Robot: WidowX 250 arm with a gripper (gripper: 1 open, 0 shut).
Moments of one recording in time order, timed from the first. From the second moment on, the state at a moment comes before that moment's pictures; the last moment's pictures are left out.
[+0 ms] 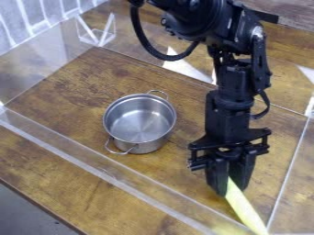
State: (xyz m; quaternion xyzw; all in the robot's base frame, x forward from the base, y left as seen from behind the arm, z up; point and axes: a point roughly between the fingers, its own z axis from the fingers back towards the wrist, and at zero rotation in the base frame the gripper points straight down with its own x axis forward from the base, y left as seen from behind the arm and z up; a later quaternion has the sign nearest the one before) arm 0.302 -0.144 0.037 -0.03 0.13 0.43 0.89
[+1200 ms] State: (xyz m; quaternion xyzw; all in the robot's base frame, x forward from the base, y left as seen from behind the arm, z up) arm 0.348 -0.123 0.151 -0.05 0.08 0.30 0.95
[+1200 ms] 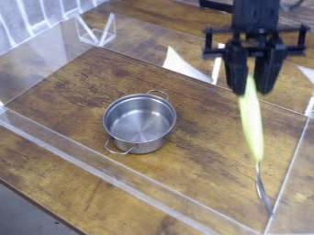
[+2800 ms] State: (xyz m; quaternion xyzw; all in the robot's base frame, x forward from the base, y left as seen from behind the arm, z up) arm 0.358 -0.120 0.136 -0.01 0.06 0.30 0.95
